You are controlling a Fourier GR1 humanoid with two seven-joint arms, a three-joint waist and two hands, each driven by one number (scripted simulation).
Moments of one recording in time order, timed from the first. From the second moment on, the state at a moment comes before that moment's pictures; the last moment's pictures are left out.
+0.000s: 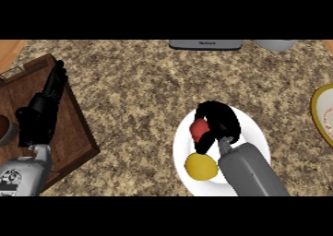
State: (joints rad) left arm -0.22 0.26 -0.02 -1.60 -0.12 0.17 0.17; right arm -0.41 -0.04 0.33 -1.30 0.82 0.12 0.61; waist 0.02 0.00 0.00
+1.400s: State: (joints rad) left arm -0.21 0.26 0.03 -1.59 -0.13 0.15 0.17; right arm -0.39 -0.20 0.06 -1.75 1.00 -0.30 0.93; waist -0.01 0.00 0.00
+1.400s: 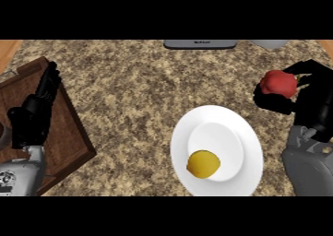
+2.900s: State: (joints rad) left arm -0.24 0.22 0.02 -1.59 -0.16 0.13 0.17; right arm -0.49 -0.63 -0.54 -0.63 0.58 -0.53 0.00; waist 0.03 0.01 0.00
